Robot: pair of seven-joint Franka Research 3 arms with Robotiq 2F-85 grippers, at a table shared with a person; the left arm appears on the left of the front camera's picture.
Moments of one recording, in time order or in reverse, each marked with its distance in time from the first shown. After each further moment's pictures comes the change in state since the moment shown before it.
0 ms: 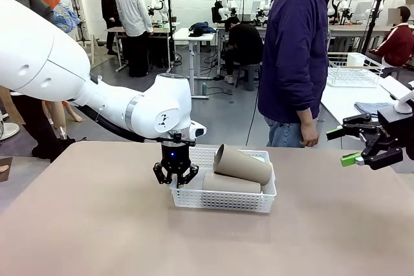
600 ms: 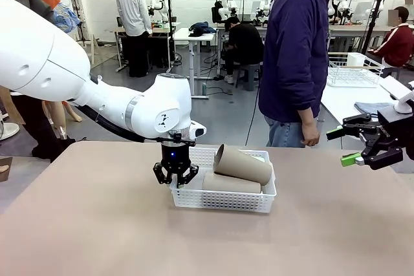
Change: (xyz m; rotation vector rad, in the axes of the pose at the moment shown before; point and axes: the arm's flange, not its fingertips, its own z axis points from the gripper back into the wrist) left arm 0.000 0.000 0.000 0.000 0.000 0.000; right arm 0.000 0.000 0.000 0.000 0.000 0.000
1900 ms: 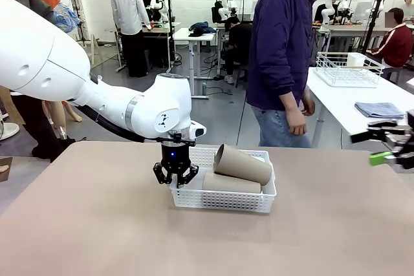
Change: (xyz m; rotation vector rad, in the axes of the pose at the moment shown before) left arm 0.000 0.000 0.000 0.000 0.000 0.000; right arm -0.023 0.035 0.064 0.038 -0.119 -0.290
